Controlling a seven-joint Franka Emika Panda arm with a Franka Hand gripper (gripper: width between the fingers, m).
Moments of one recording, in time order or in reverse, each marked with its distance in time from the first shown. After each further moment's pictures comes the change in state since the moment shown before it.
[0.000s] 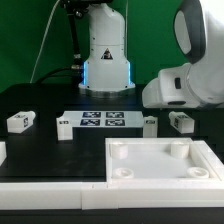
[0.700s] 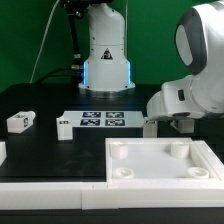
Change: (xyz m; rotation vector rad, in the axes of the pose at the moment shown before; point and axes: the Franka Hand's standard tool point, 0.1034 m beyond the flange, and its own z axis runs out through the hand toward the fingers) arm 0.010 -0.005 0.019 0.000 0.012 -0.003
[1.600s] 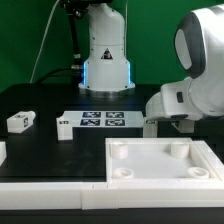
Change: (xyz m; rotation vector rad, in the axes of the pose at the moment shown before) arm -0.001 0.001 0.002 -0.001 -0.009 0.013
